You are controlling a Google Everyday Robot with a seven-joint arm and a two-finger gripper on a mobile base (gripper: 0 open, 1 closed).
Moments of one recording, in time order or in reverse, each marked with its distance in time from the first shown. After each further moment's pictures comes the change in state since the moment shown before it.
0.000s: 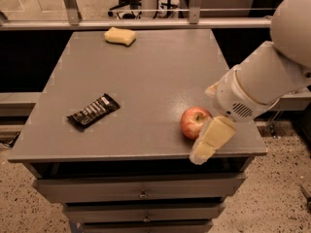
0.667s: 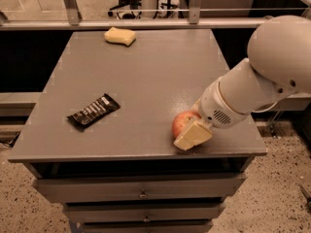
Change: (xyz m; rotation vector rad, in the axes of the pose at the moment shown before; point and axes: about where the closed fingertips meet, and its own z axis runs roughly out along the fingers) arm -0.011 -0.003 0.044 -0.013 -0.050 0.091
